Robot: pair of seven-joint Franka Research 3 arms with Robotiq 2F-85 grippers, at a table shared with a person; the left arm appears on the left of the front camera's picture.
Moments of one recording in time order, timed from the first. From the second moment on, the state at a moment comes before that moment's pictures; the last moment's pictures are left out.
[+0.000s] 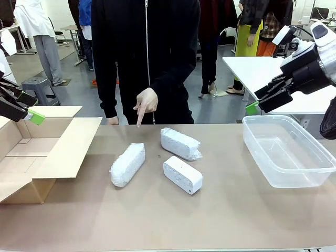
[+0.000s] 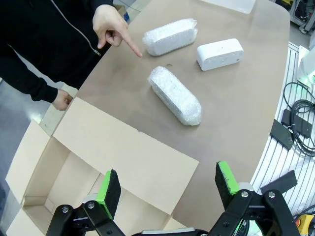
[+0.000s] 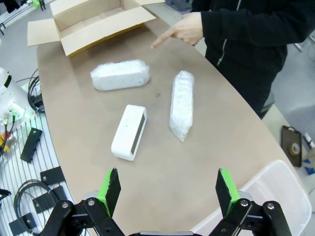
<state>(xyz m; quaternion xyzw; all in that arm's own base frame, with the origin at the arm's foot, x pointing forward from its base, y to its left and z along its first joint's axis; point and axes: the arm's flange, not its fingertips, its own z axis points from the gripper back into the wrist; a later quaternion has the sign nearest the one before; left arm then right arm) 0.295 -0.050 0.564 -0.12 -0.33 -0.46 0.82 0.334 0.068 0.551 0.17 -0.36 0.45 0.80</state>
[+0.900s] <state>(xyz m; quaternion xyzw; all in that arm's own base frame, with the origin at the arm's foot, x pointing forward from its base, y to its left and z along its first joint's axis) 0.299 -0.083 0.561 -0.11 -0.26 -0.46 0.84 0.333 0.068 0.551 0.17 -0.36 0.45 0.80</state>
